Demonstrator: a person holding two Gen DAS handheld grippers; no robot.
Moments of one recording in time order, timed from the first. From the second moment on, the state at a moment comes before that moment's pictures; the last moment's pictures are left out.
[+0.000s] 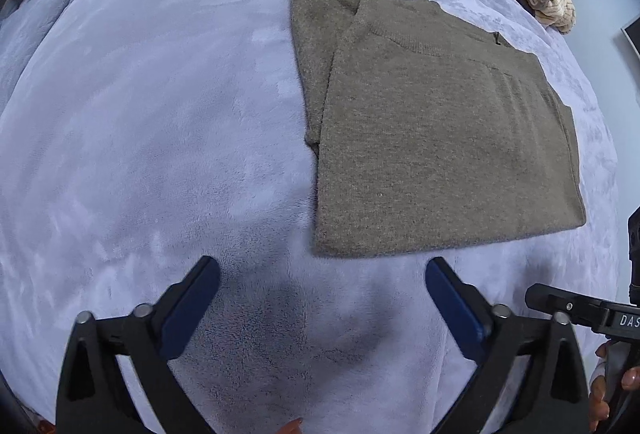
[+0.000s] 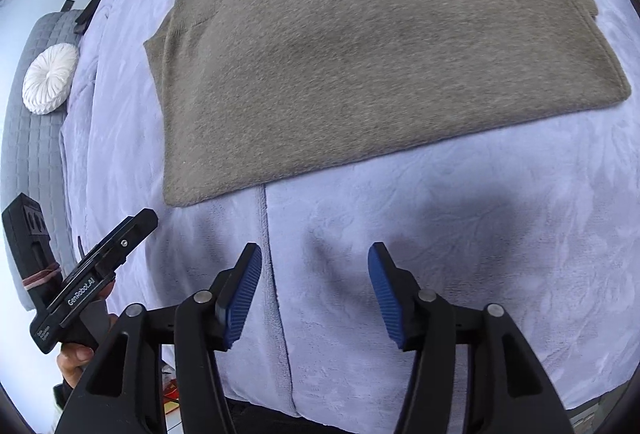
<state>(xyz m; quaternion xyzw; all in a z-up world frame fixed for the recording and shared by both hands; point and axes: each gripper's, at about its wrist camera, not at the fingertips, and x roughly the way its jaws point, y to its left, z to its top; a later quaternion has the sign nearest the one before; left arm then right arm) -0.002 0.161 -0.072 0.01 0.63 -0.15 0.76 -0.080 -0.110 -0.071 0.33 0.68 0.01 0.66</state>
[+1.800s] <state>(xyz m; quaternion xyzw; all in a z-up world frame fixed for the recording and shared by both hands) 0.136 0.126 -0.124 -0.34 0.65 -0.28 0.62 0.003 -0.087 -0.094 0.66 0.45 0.13 0.59</state>
